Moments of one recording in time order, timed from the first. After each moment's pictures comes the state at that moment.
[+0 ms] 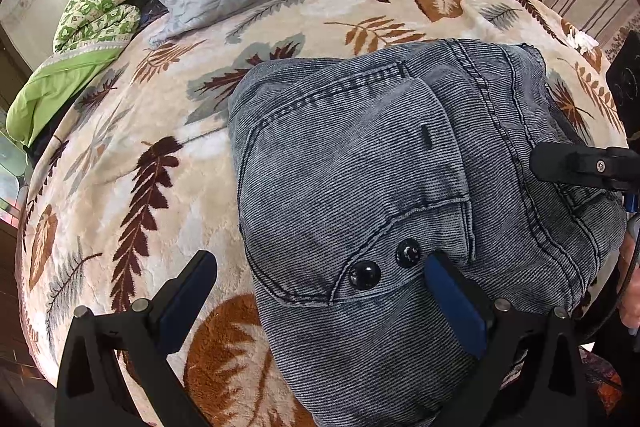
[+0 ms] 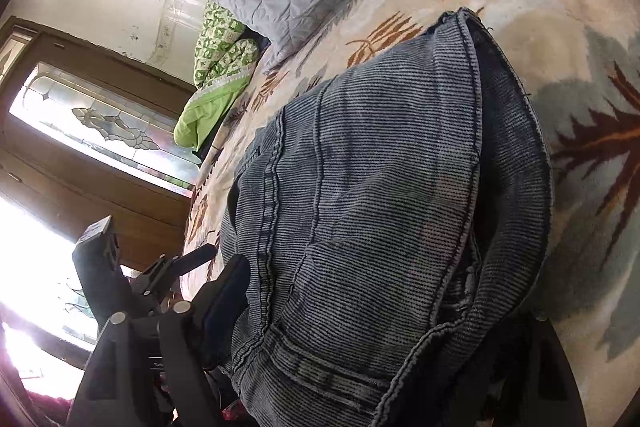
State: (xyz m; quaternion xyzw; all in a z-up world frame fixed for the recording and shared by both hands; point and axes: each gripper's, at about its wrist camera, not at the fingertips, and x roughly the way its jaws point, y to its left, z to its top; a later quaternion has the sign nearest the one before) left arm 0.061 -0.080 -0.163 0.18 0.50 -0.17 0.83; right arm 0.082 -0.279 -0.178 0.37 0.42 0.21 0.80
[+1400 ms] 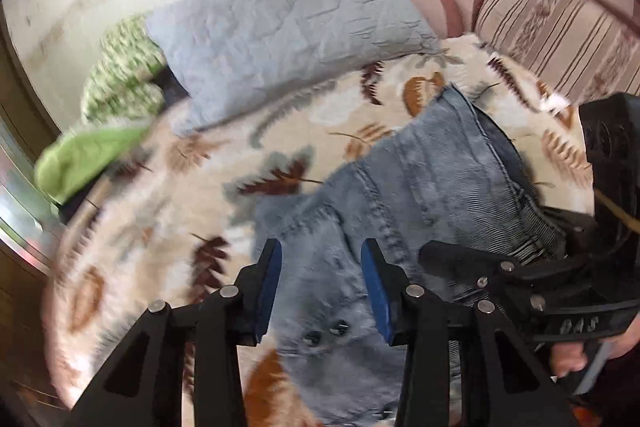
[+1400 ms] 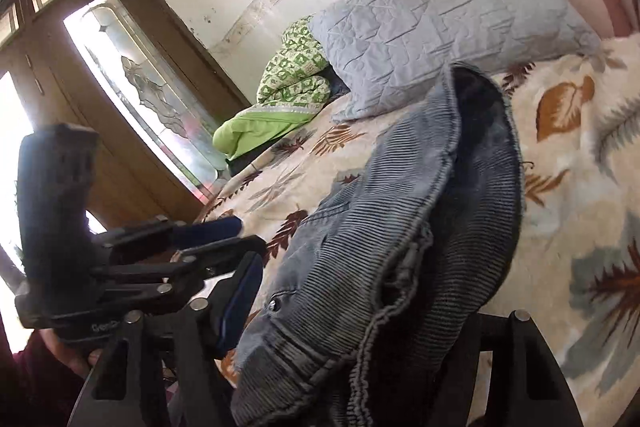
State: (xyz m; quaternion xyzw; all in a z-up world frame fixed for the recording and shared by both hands) left arm 0.046 -0.089 -0.057 0.20 0.39 -0.18 0.88; right arm 0.057 -0.233 -0.094 0.23 0.31 0.23 0.90
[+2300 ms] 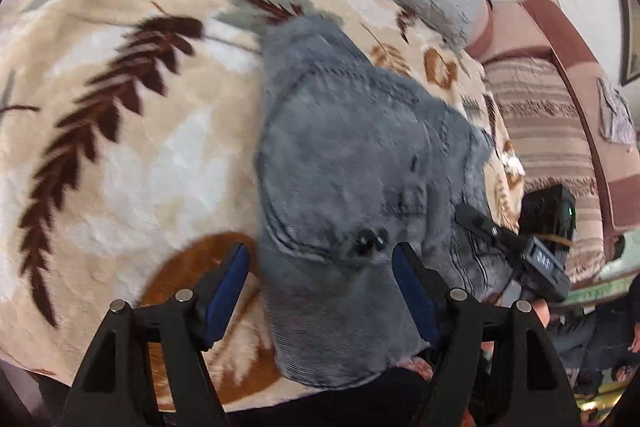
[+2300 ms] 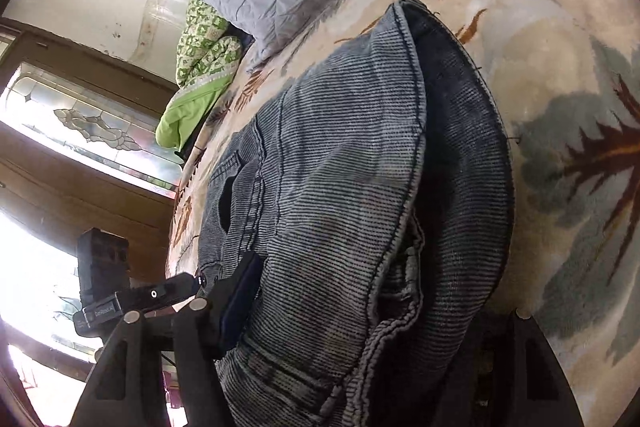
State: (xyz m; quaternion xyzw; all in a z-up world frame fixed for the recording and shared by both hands) left arm 0.079 0.004 -0.175 -0.15 0.60 -0.27 0.74; right arm 0.073 -0.298 -0.181 0.35 0.45 0.19 0.80
